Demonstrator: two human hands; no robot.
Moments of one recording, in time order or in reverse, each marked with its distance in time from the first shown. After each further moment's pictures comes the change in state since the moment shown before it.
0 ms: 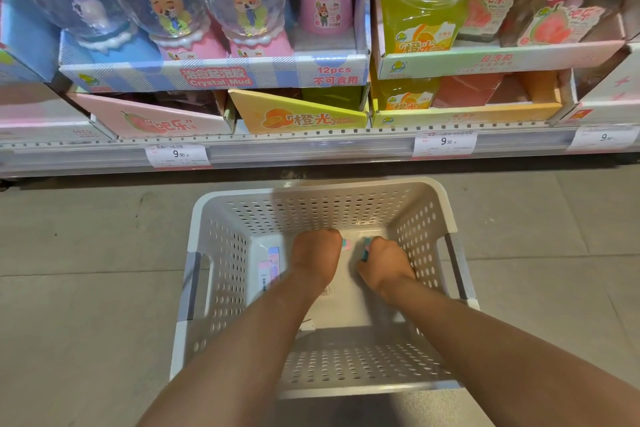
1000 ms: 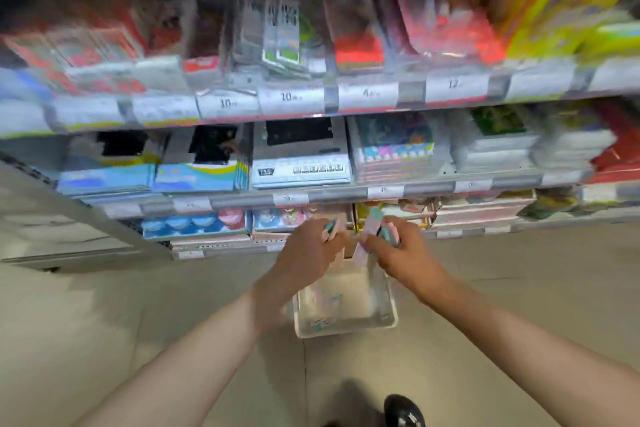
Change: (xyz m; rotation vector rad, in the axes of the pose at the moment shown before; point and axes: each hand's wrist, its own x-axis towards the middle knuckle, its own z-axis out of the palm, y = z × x) left_hand -0.336 -0.060 -0.528 -1.011 0.177 0.010; right_hand -0.411 -0.175 -0.450 0.822 0.134 -0.396
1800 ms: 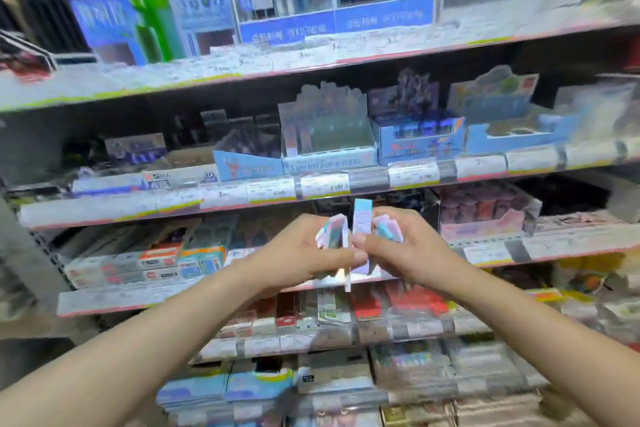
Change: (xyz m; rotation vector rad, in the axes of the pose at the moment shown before) left_hand -0.163 0.383 -0.307 -0.023 -0.124 0.596; right_hand -0.107 -0.458 -0.123 0.015 -0.119 -0.728
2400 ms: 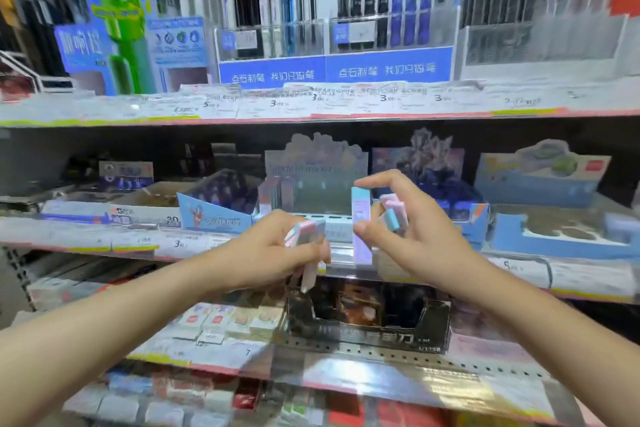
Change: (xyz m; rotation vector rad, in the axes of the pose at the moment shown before) left_hand 0.111 0.013 -0.031 0.307 0.247 0.027; right_hand 0.110 0.014 -0.112 -0.257 -0.050 -0.290
